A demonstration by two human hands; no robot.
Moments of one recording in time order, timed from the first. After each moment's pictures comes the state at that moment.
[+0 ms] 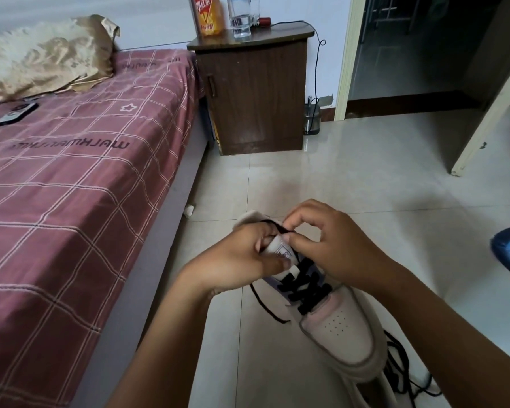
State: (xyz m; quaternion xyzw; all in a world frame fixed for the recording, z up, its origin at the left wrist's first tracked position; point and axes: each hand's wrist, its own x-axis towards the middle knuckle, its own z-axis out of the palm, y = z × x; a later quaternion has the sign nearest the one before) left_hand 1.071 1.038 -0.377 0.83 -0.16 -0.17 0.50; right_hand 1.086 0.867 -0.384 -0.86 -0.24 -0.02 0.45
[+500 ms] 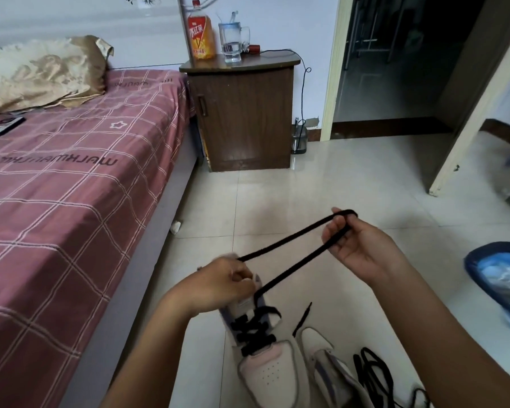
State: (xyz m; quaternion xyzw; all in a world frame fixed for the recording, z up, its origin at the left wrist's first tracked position) left_hand 1.086 1.055 -0.417 0.91 -0.08 -0.17 0.37; right_hand 1.141 0.812 -0.413 -0.33 0.18 0.10 0.92
